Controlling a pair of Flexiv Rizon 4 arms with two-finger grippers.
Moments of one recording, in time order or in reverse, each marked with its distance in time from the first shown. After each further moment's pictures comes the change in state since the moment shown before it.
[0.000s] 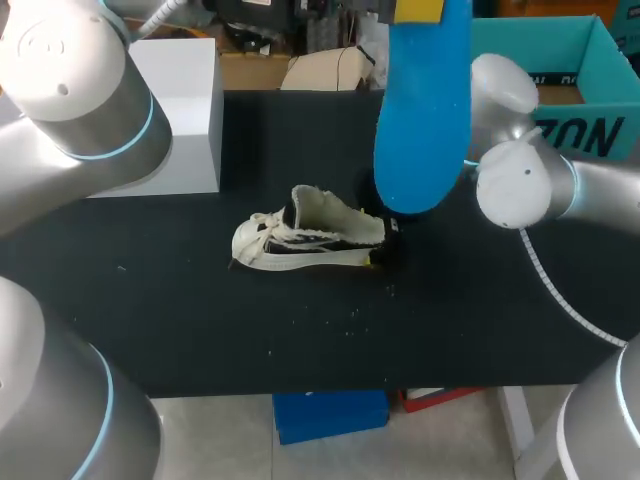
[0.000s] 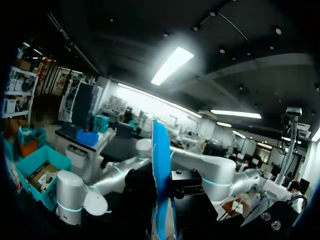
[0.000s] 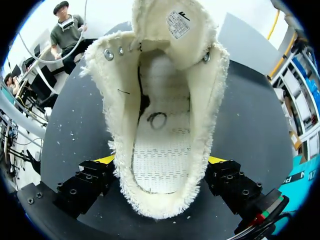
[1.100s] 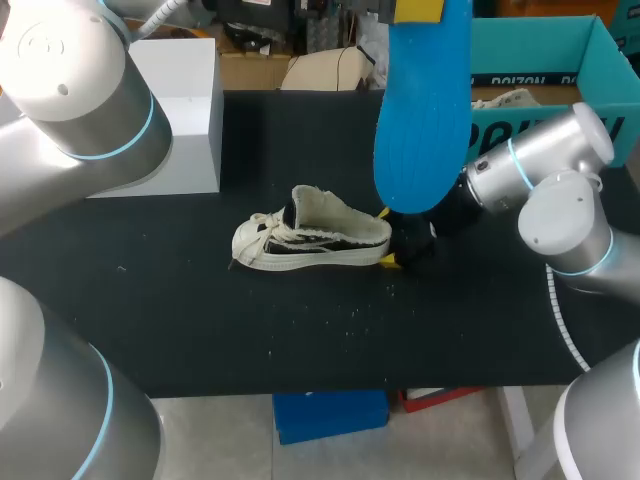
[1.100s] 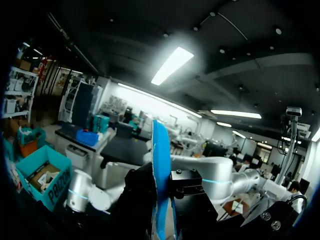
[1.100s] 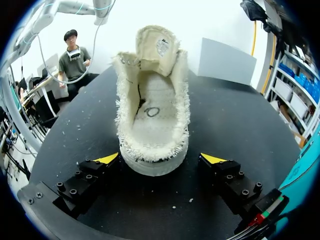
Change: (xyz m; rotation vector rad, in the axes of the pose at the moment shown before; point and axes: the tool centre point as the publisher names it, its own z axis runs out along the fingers) left arm 0.000 0.000 0.000 0.000 0.000 0.000; right arm -0.007 -0.029 -0.009 -0.334 0.001 0.049
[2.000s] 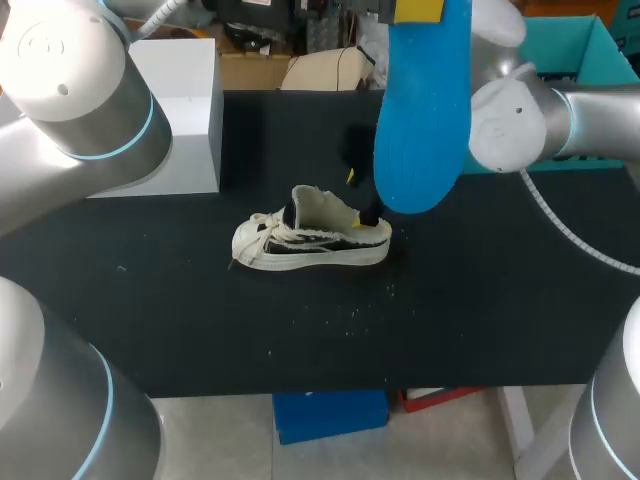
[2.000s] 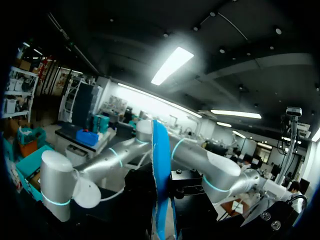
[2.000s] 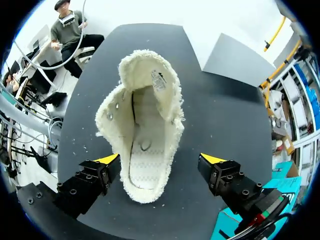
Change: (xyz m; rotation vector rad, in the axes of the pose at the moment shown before) left arm 0.000 0.000 0.000 0.000 0.000 0.000; right arm -0.010 0.098 -0.017 0.474 -0.018 -0.095
